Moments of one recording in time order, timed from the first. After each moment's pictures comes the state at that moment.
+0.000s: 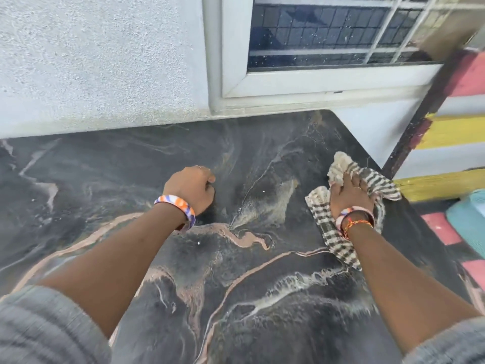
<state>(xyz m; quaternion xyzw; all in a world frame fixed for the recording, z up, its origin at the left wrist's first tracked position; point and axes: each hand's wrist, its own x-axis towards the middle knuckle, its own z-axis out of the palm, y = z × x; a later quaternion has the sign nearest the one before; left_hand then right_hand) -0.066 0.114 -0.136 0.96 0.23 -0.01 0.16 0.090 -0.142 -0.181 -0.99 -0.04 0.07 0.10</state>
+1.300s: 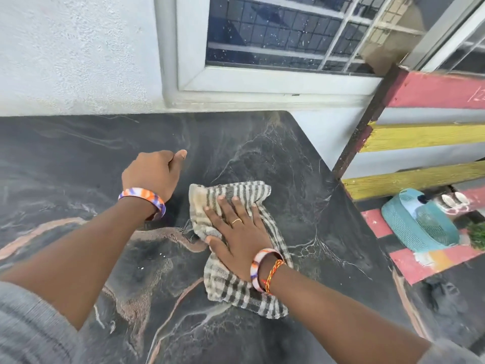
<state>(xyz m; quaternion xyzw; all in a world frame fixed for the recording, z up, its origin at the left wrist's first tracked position) -0.035 0.100 -0.141 0.92 0.30 0.14 0.21 -0.022 -0.097 -0.174 -0.90 -0.42 0.14 0.03</state>
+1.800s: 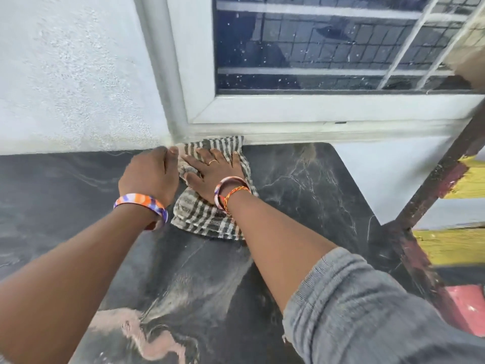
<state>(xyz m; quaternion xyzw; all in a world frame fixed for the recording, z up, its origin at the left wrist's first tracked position) 0.065 0.120 -0.135 0.88 0.40 0.21 0.16 0.182 0.062 -0.184 -0.85 -0.51 0.11 0.05</state>
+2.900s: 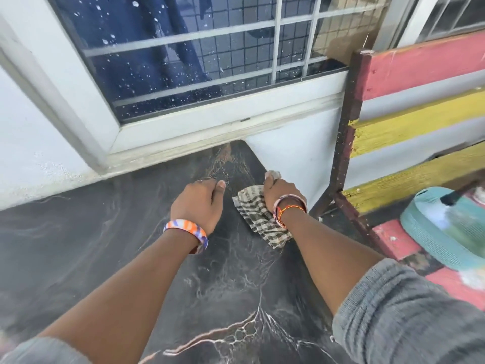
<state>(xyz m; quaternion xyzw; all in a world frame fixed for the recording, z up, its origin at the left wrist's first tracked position) 0.131 -0.060 -0.120 0.95 0.17 0.11 0.22 0.252 -0.190 -0.183 -0.96 -0.02 0.14 0.25</state>
